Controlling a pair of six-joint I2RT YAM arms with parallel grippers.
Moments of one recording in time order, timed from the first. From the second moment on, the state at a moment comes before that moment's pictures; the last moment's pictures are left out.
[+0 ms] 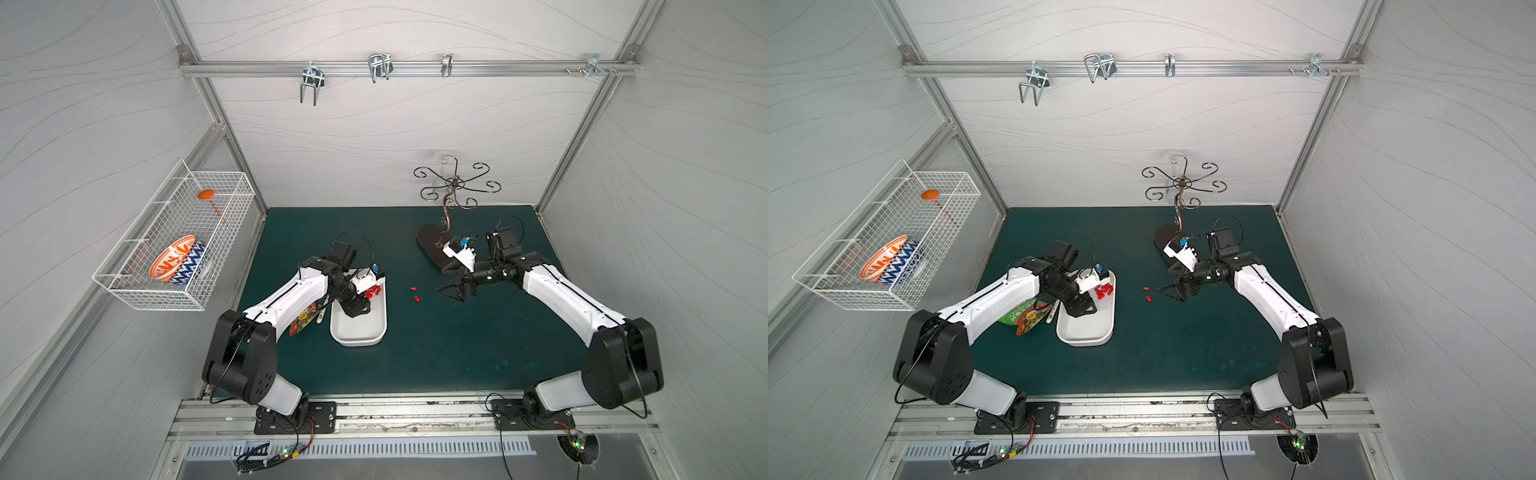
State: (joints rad) left arm -0.35 1.53 1.06 -0.85 0.34 0.60; right arm 0.35 1.44 1.08 -0.58 -0.91 -0.50
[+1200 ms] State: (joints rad) left arm -0.40 1.84 1.24 -0.82 0.22 0.54; right arm 0.35 1.44 1.06 -0.55 -0.92 -0.49
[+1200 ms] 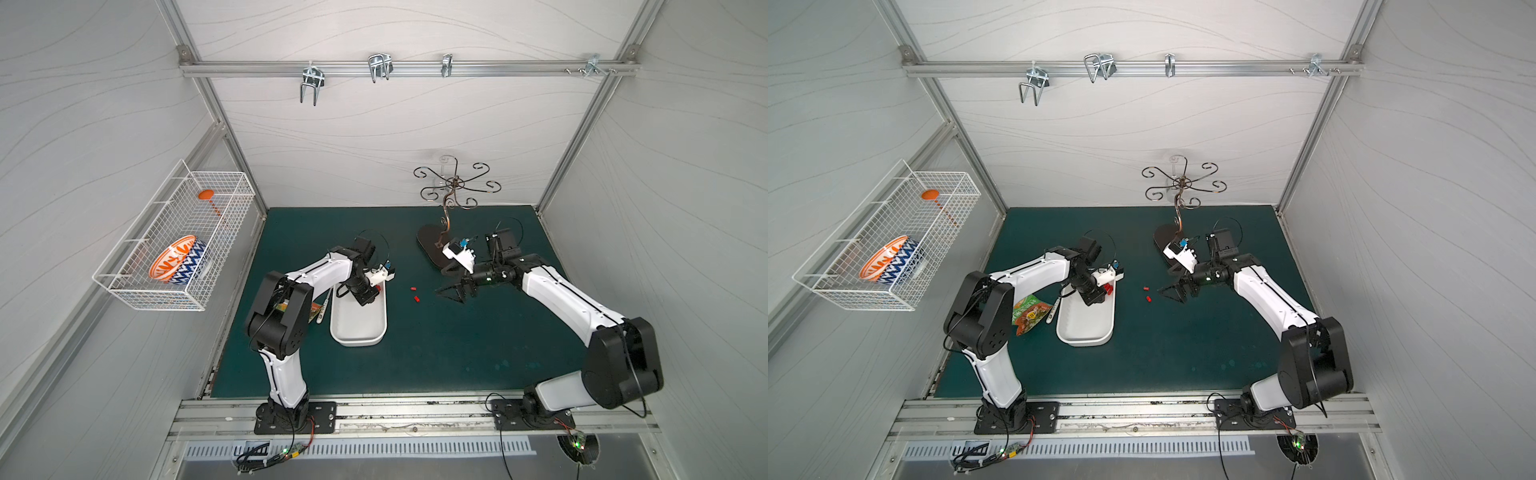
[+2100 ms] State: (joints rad) left arm -0.41 1.89 1.26 -0.77 0.19 0.53; right arm 0.34 1.44 1.06 -0.55 -0.92 -0.49
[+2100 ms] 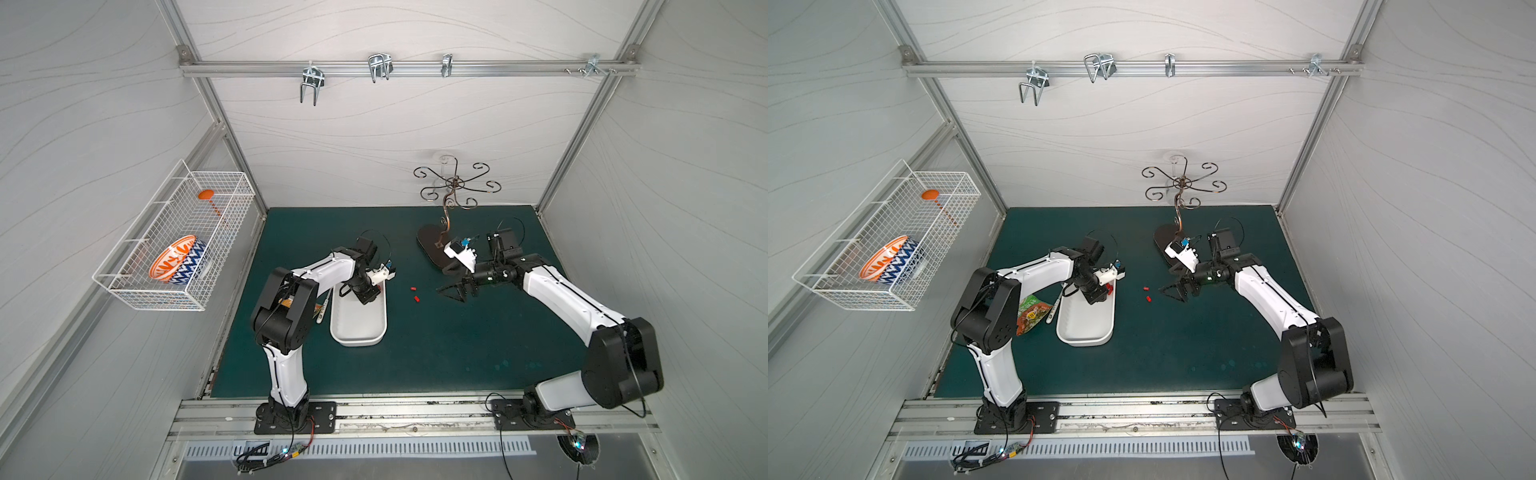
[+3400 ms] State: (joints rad) left arm -0.40 1.90 1.28 -0.75 0.11 0.57; right arm 0.33 1.44 1.06 -0.56 -0.92 -0.49
